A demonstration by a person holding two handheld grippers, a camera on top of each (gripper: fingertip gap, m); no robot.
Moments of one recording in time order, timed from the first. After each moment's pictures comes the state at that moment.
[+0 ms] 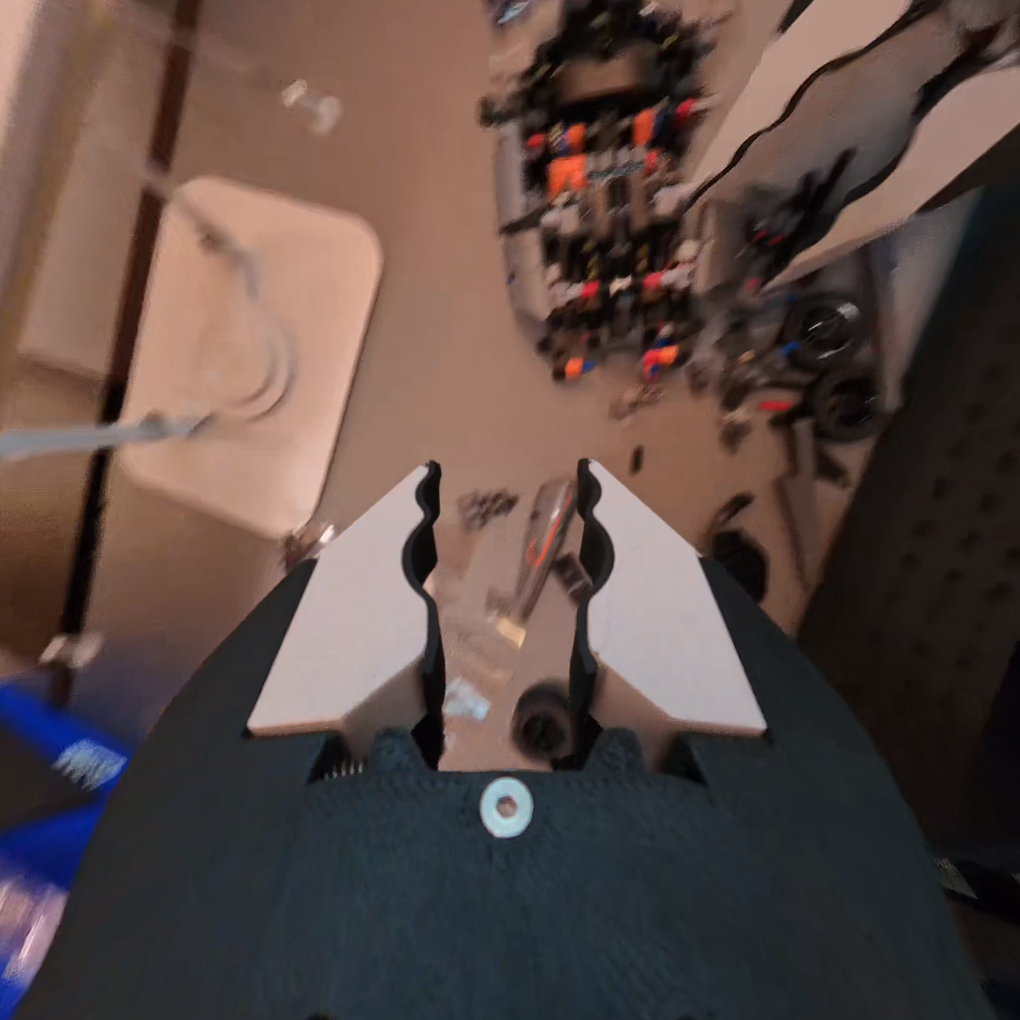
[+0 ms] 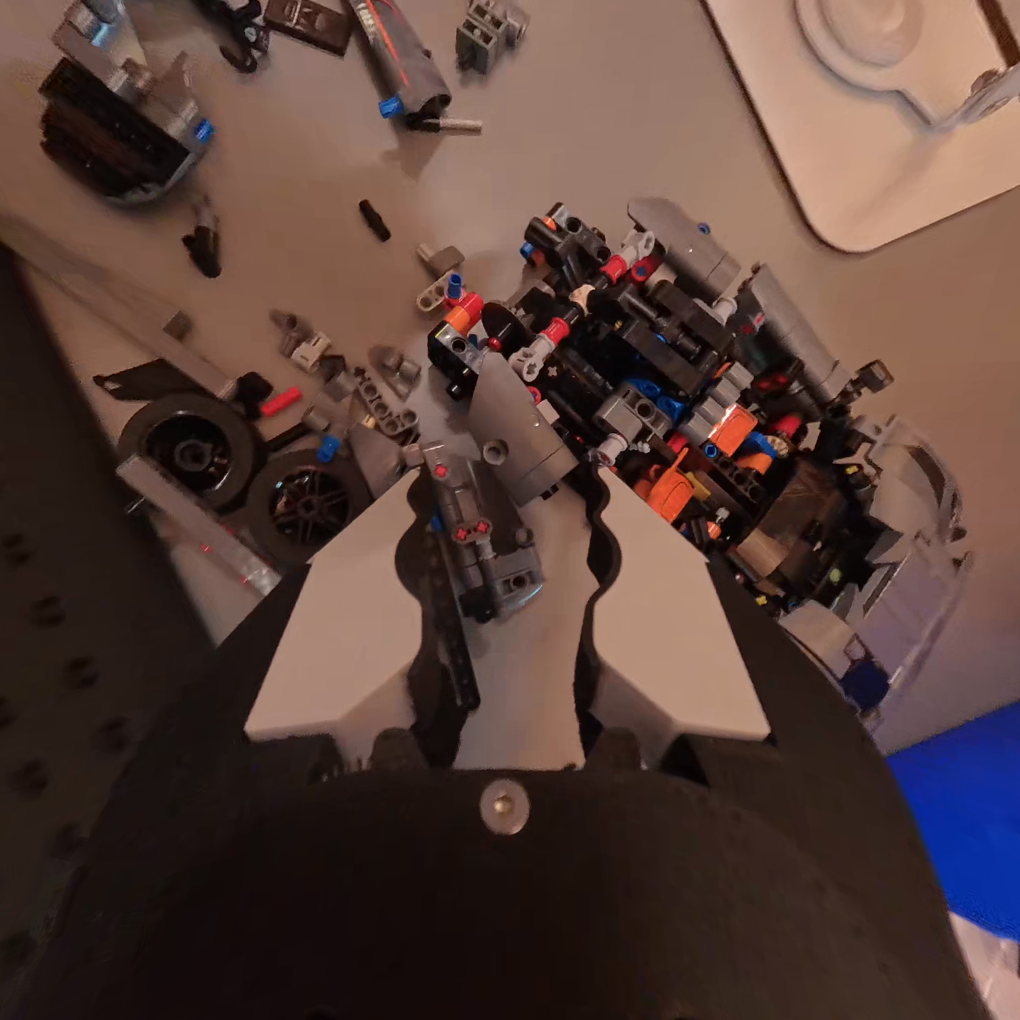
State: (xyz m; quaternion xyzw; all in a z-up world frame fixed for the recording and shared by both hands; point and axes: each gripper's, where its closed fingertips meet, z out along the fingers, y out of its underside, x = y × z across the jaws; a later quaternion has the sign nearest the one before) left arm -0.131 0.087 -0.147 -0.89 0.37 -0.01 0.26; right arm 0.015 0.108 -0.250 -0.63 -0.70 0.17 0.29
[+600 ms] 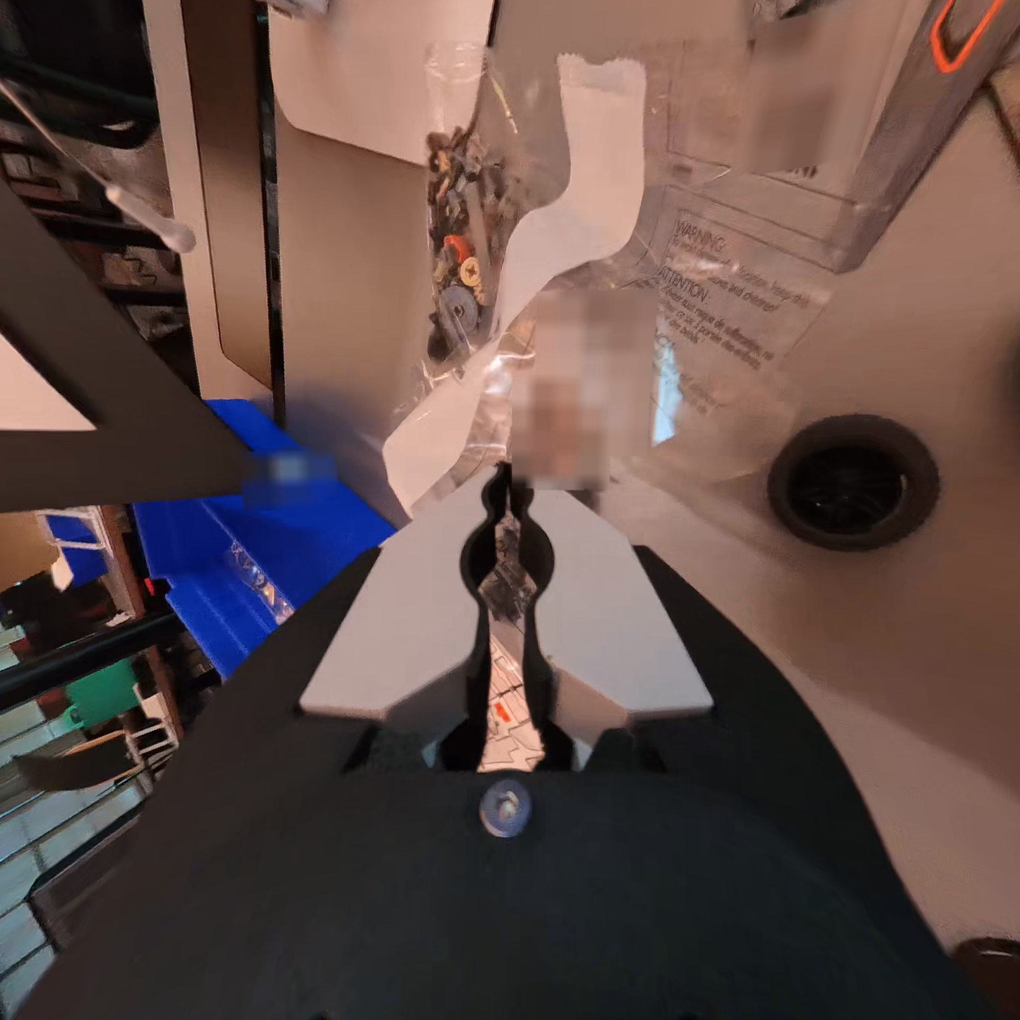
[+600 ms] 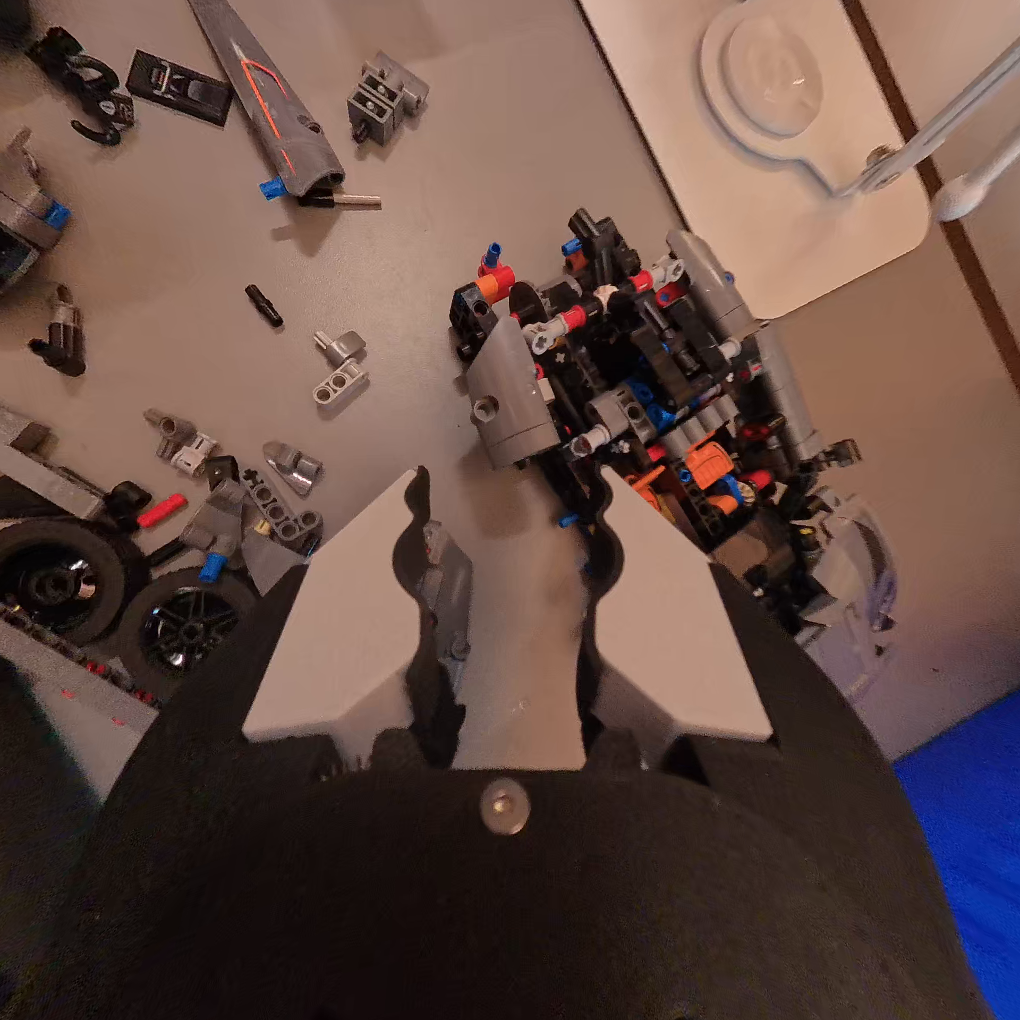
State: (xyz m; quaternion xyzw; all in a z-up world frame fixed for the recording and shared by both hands) left arm -0.314 0.029 -0.206 -0.87 0.37 0.26 0.19; right arm -0.021 0.139 -0.243 -0.63 -0.69 0.15 0.31
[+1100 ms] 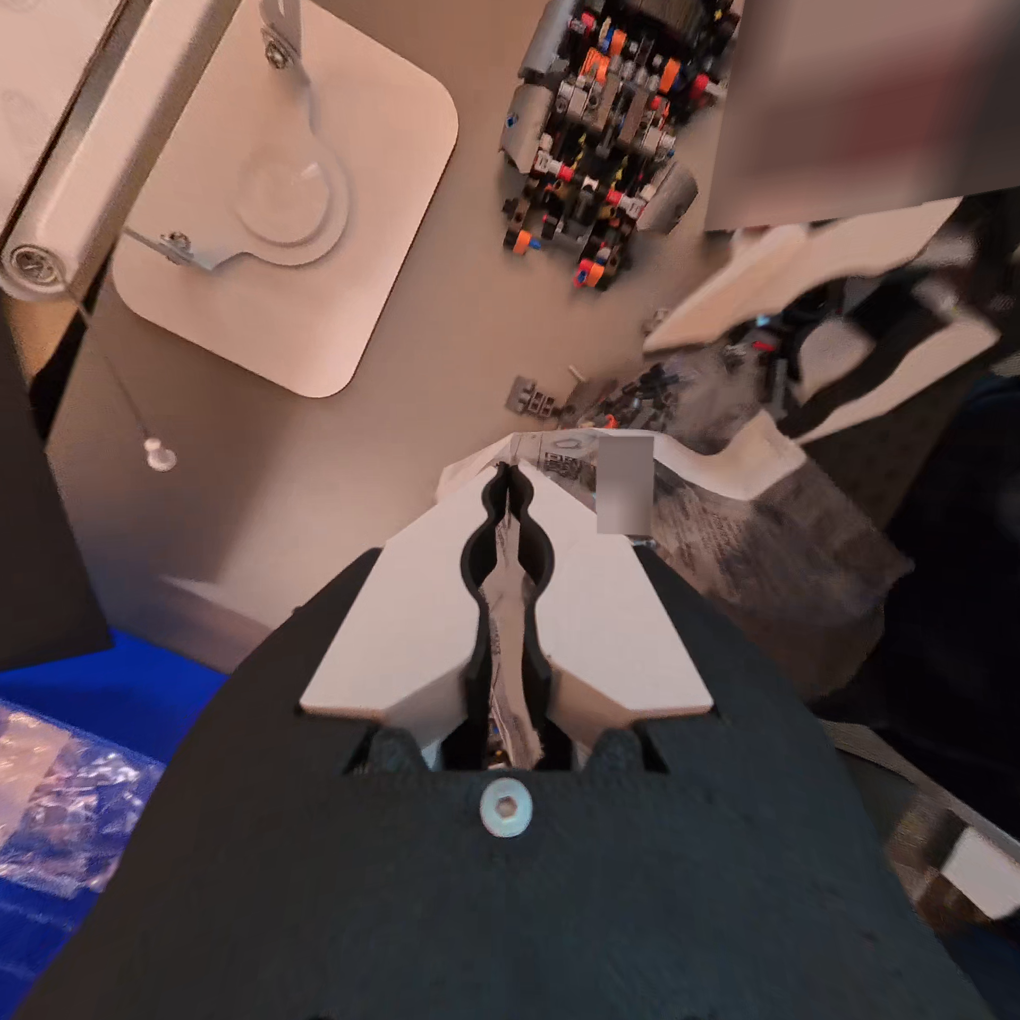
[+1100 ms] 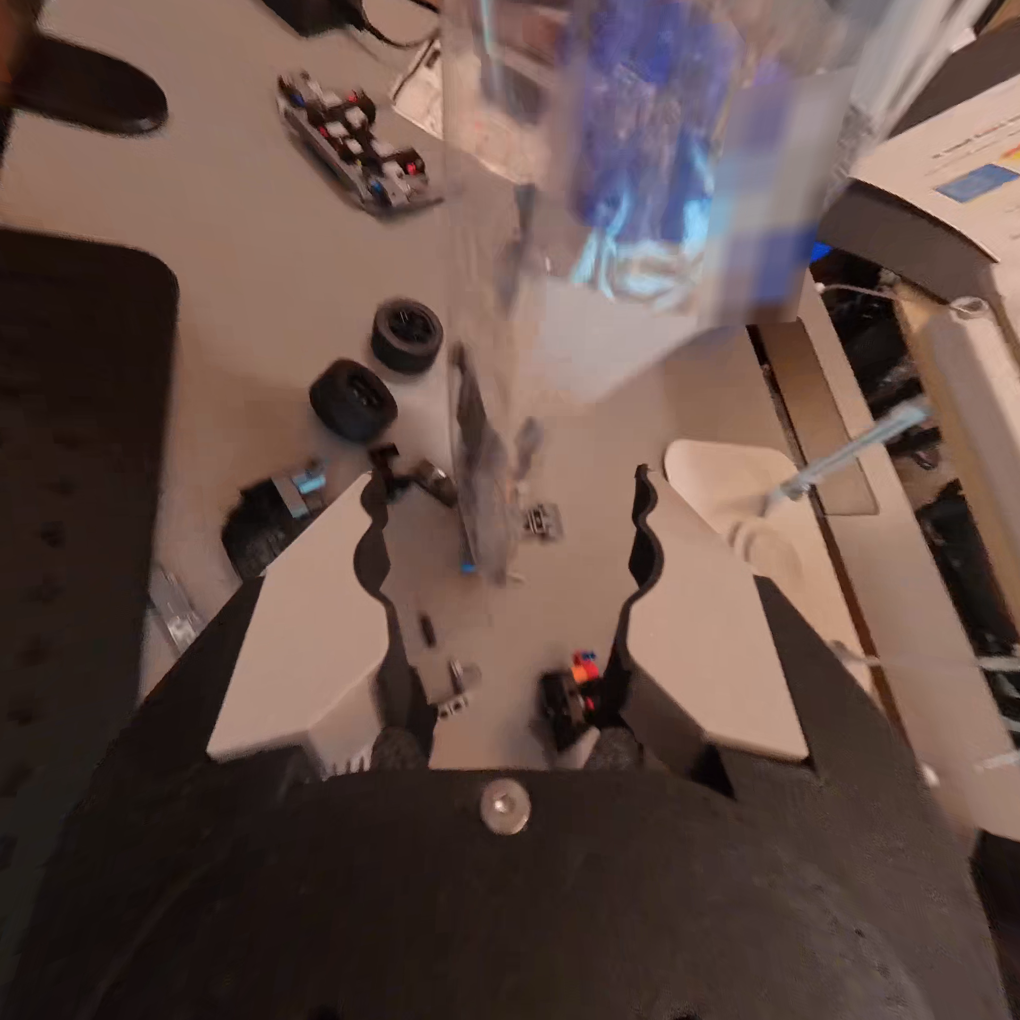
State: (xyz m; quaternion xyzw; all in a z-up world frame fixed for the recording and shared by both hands) left arm -0.215 0.073 -0.101 -0.94 0.28 -0.09 0.19; right arm -0.136 0.030 -0.160 -0.42 -0.77 0.27 0.40
